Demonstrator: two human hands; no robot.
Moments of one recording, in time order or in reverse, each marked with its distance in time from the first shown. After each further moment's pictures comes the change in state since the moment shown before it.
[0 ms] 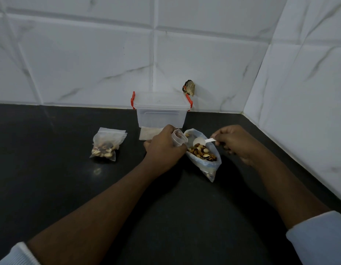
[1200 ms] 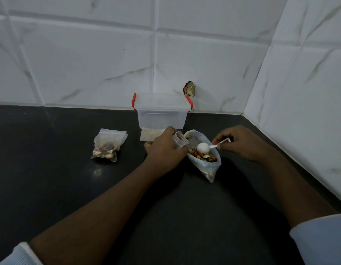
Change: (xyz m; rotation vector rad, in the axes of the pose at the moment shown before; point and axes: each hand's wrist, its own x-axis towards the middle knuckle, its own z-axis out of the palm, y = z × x) left_hand -0.001 -0.001 0.000 0.046 -0.007 0.022; right_hand -0.002 0.006 -0.026 -0.497 -0.100 -0.378
